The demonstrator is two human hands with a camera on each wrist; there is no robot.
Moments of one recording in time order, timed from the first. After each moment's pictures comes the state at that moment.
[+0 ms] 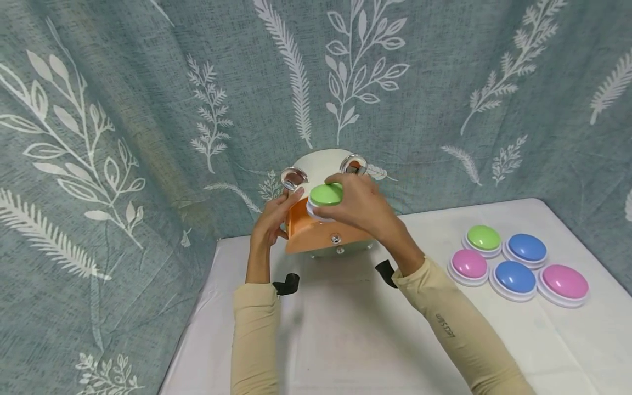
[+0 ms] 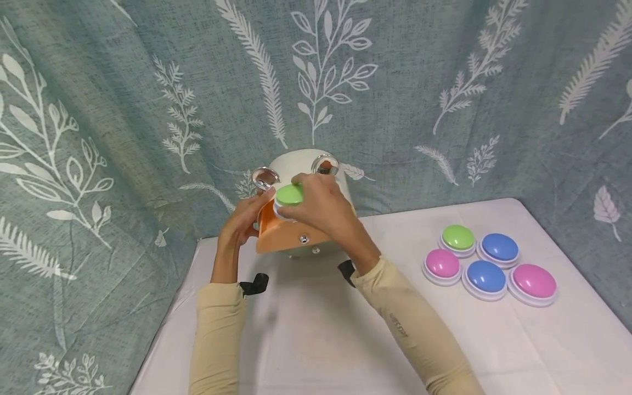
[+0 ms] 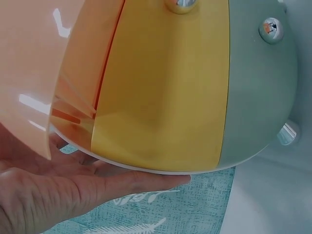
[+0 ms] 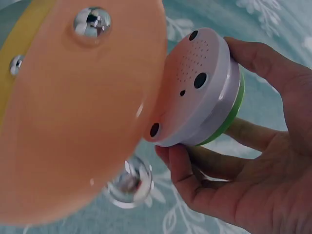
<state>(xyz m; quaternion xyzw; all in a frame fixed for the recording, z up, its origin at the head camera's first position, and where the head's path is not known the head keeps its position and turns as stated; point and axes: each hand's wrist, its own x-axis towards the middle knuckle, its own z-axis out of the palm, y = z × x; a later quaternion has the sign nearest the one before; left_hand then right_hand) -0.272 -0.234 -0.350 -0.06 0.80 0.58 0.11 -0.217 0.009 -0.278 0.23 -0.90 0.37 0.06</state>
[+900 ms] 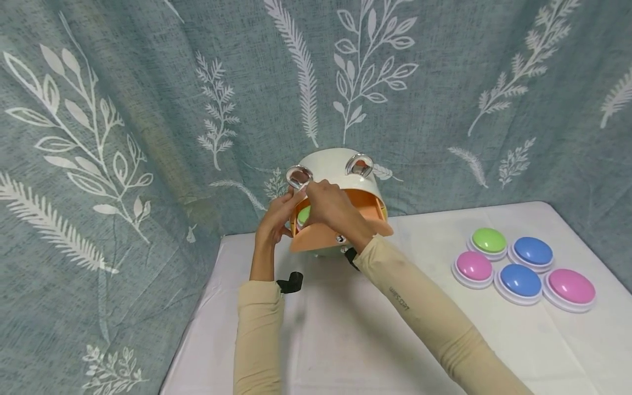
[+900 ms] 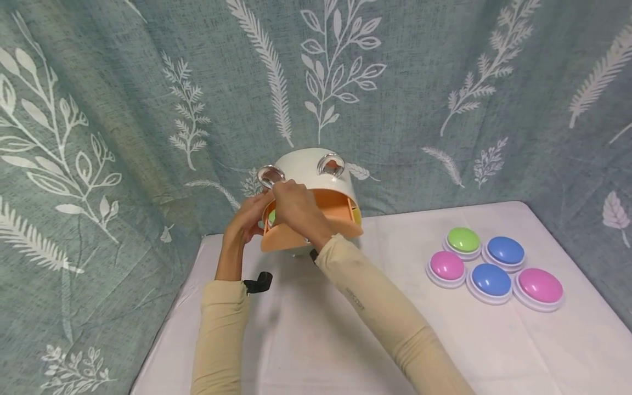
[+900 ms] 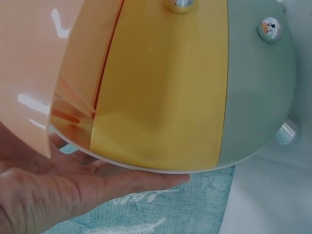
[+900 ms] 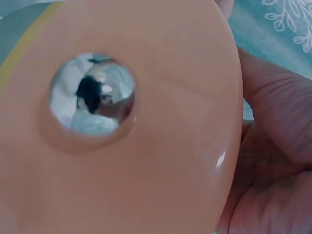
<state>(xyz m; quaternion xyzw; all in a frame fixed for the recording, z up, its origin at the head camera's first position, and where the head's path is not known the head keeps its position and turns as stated) -0.268 -0.232 -0.353 -0.07 0.80 0.59 0.09 -0.246 -0.064 -0.285 0.23 -0.95 0.21 -0.06</state>
